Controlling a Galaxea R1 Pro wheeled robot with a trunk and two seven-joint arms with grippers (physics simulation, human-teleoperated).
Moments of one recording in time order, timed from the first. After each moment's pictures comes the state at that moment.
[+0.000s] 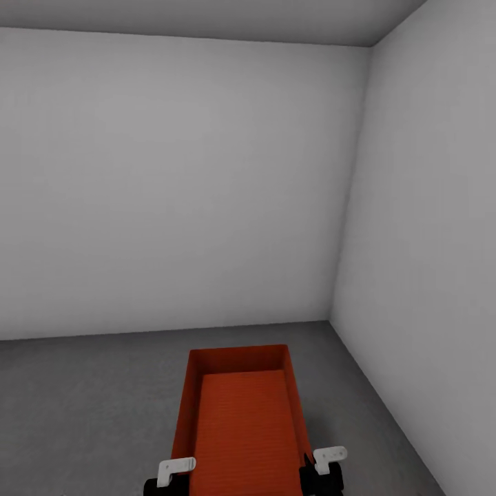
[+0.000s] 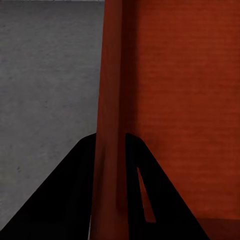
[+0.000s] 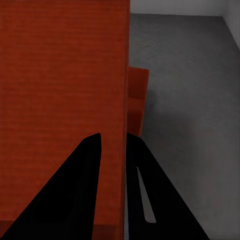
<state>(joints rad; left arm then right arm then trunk) -0.28 -0.07 -0.18 -0.36 0.16 -0.32 0.19 -0.38 0.08 0.10 -0.22 0.04 -0.40 -0.09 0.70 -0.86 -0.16</state>
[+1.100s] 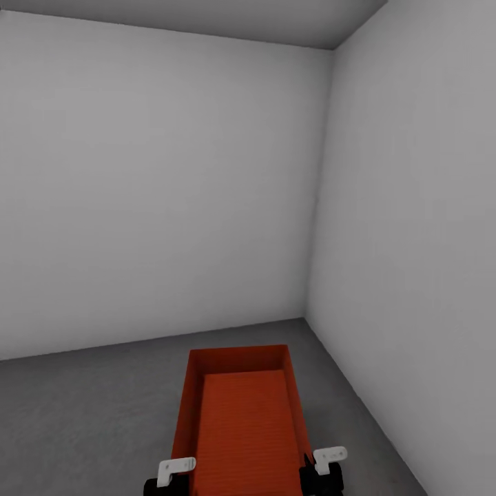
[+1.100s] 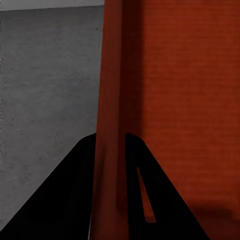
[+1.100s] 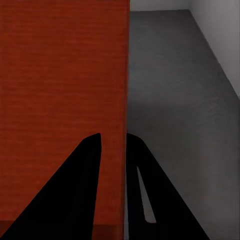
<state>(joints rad) -0.28 -0.07 -0.18 -0.36 0.16 -0.32 0.19 -0.38 0.08 0.10 -0.22 0.04 -0.40 -0.08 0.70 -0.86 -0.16</state>
